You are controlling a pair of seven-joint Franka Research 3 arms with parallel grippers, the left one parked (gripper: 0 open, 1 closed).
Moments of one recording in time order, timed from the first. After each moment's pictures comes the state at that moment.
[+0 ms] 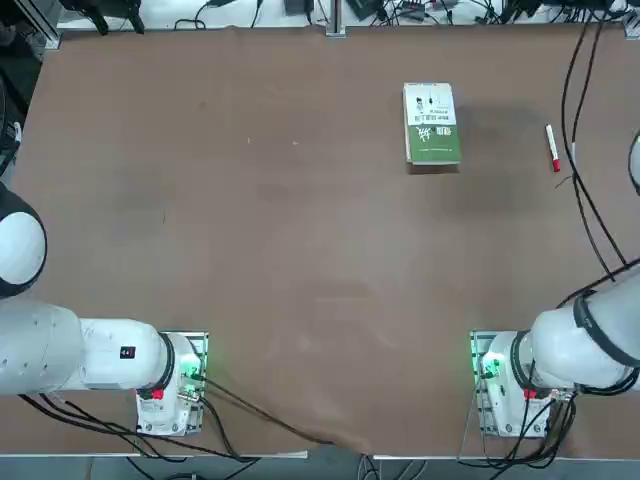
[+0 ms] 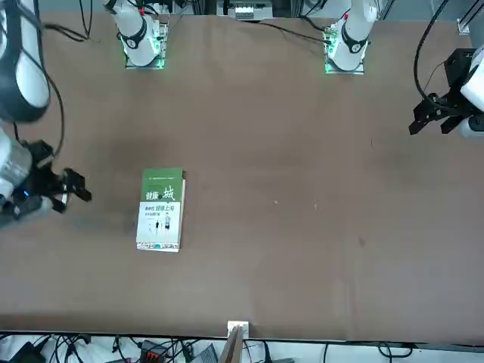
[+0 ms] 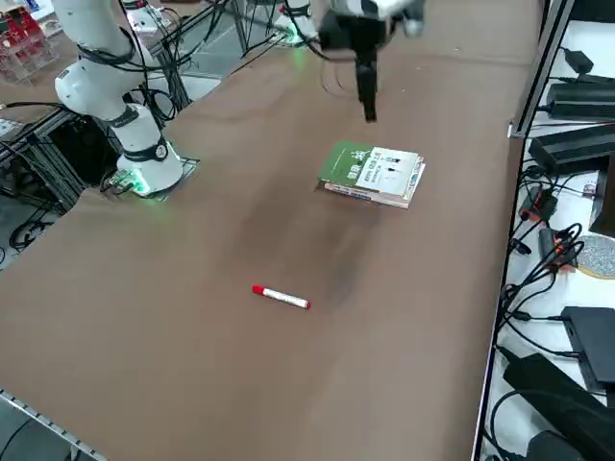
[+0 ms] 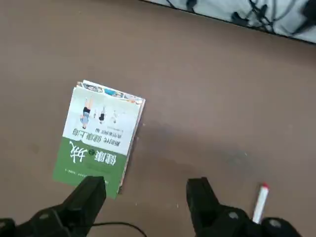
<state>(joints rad) -0.13 0.28 0.14 -1.46 0.04 1.83 -0.25</state>
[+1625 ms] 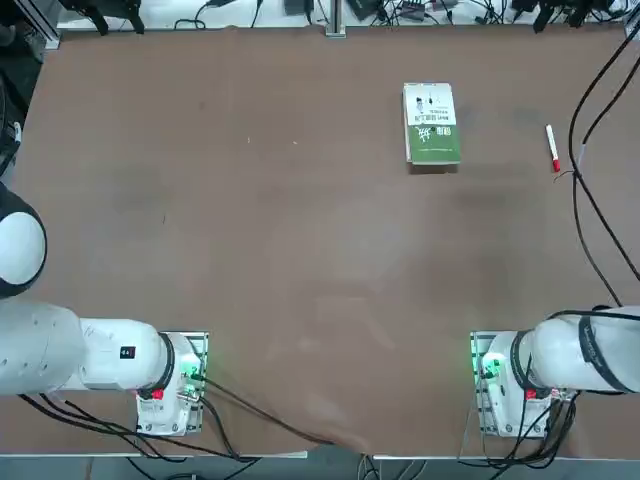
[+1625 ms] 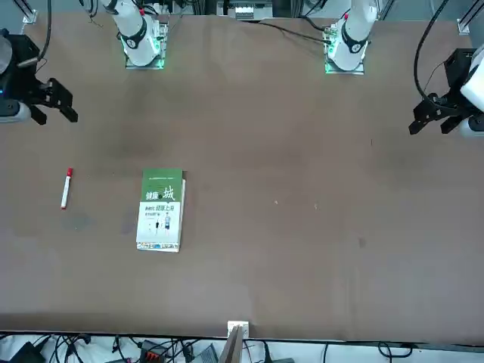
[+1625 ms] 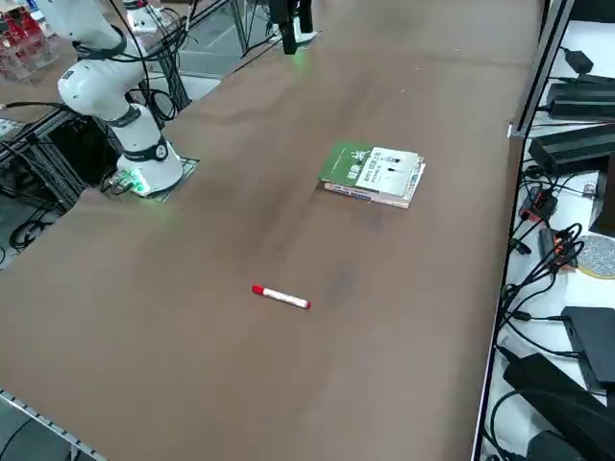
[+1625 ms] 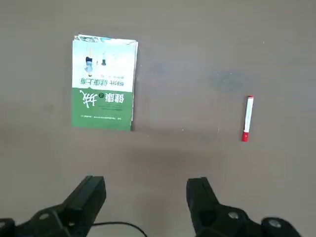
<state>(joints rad) 0.04 -0.05 0.00 -1.64 -0.01 1.59 -0.03</state>
